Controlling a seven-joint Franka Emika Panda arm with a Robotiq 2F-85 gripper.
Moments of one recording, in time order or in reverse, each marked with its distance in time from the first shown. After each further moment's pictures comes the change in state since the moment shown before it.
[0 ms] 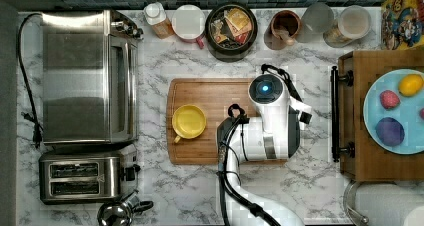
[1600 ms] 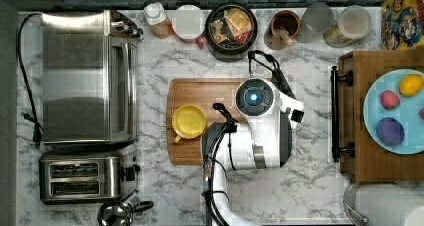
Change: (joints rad) arm 0.023 -0.135 0.042 -0.010 0.056 0.049 -0.001
